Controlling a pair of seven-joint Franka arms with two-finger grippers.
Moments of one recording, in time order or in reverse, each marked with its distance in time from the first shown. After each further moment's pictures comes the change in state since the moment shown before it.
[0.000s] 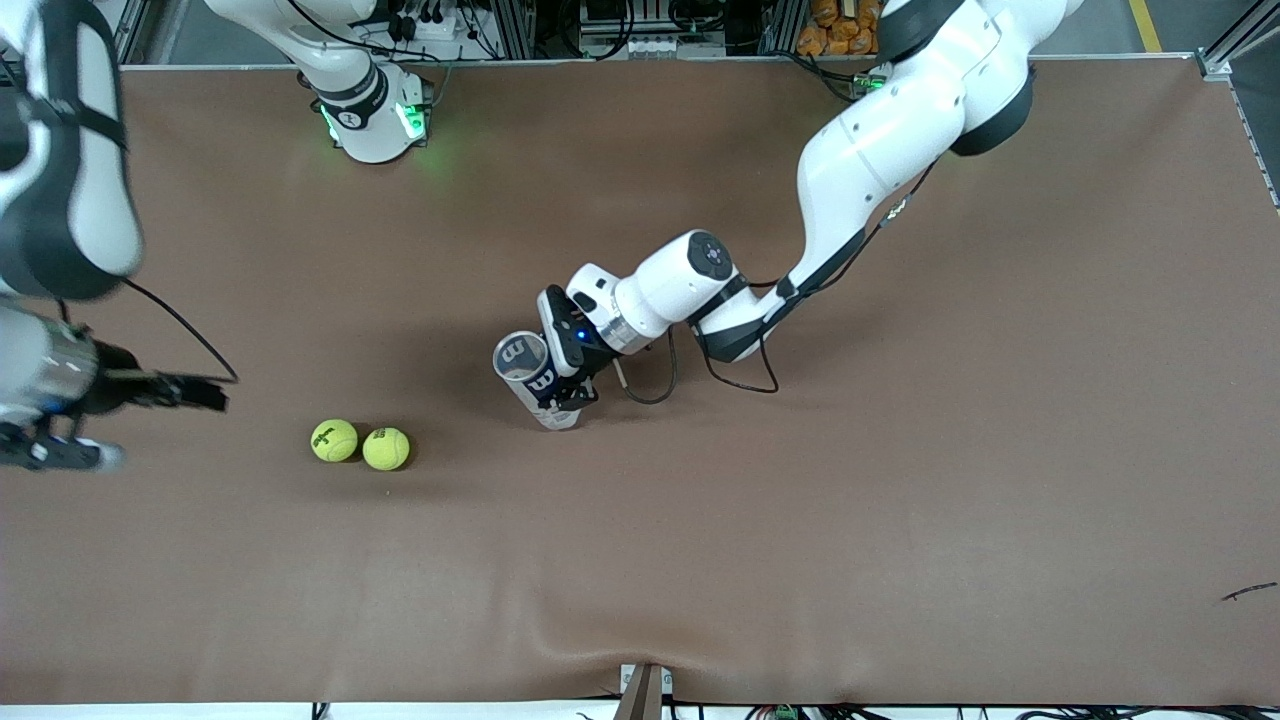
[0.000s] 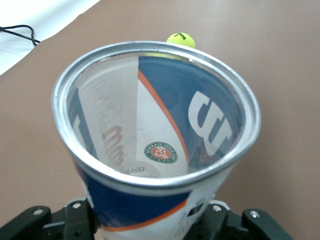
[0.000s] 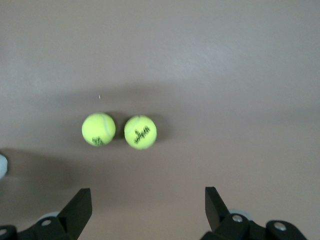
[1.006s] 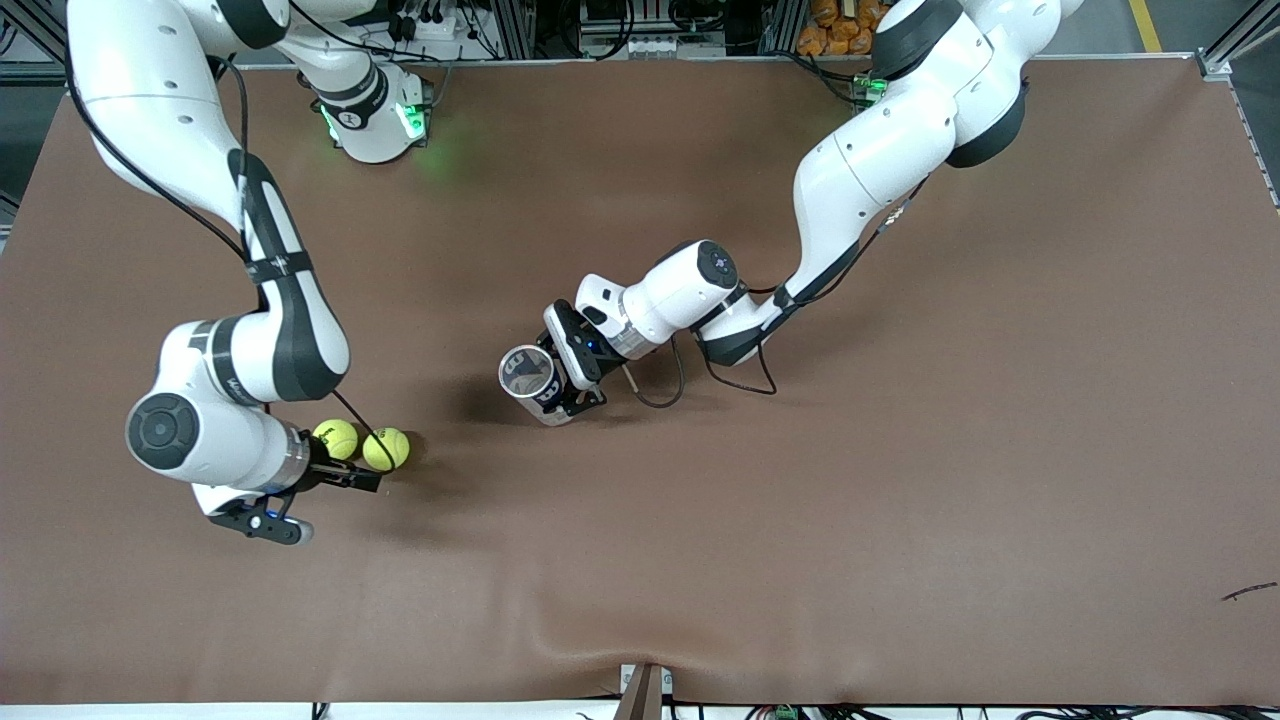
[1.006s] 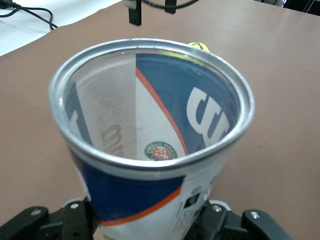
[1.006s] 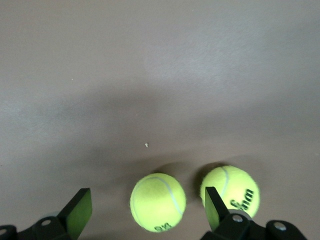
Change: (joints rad) left arm 0.003 0.014 -0.002 -0.003 -0.011 0.040 -0.137; right arm 0.152 0.277 0.005 -0.003 0.031 0.313 0.317
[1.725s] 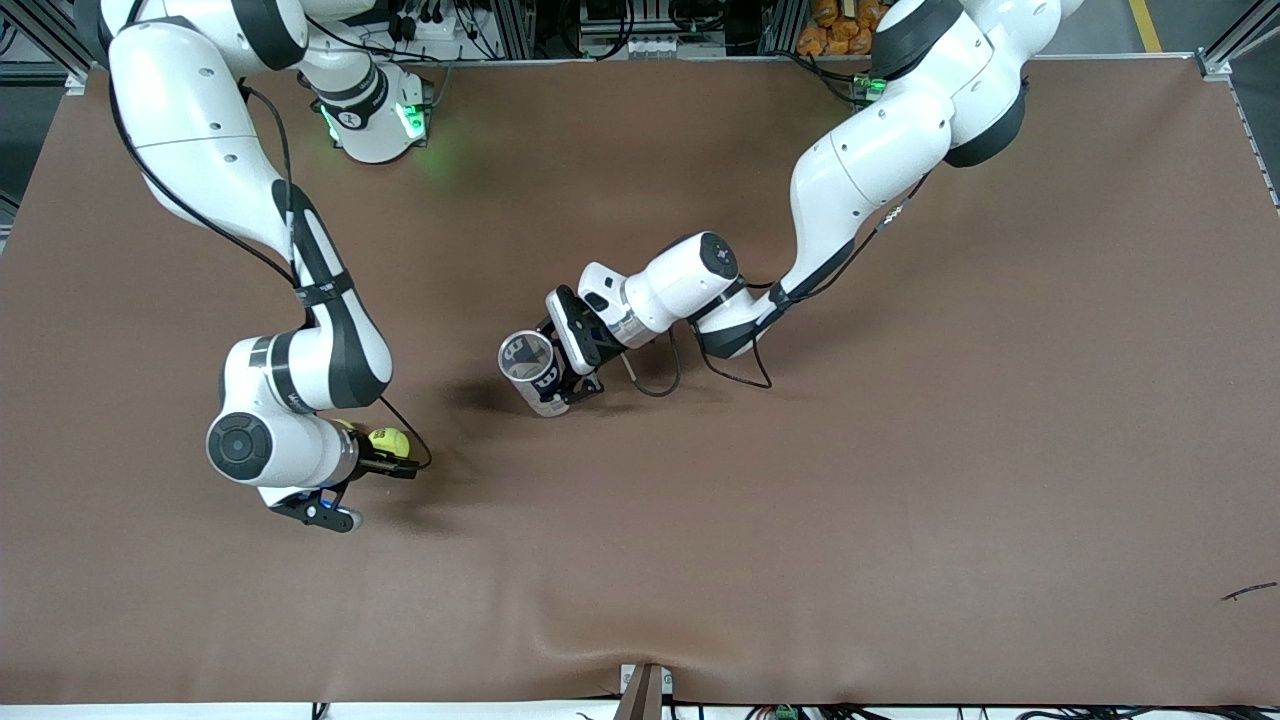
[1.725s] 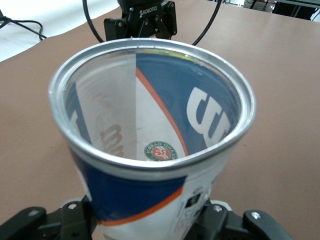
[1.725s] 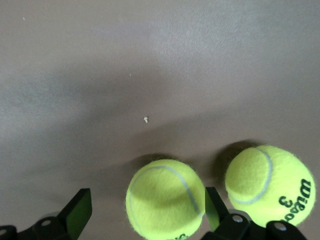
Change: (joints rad) left arm 0.000 -0.002 -0.002 -0.060 0.045 0.092 0.007; right arm 0.035 0.063 0.001 -0.044 0.001 0.001 0.053
